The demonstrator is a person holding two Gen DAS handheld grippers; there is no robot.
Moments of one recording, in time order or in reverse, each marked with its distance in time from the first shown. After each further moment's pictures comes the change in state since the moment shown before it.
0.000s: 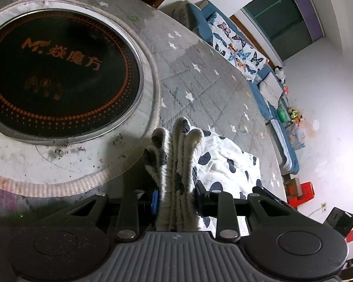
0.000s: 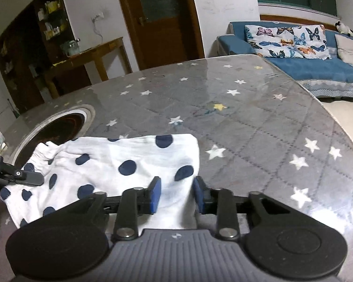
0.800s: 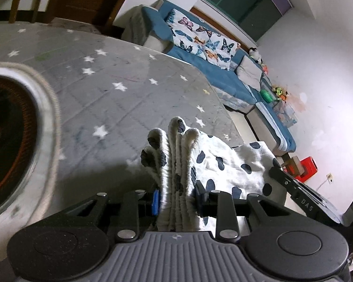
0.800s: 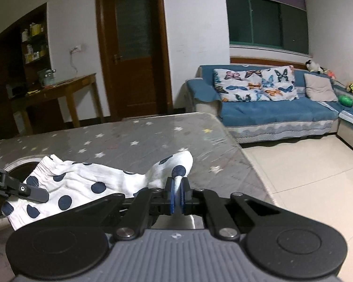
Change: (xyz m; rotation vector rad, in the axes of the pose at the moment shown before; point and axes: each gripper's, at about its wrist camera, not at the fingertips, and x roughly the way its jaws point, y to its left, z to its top) left arm 0.051 -0.124 0.030 0.229 -0.005 -0.026; right arm -0.051 -0.047 0.067 -0.029 -0.208 -0.189
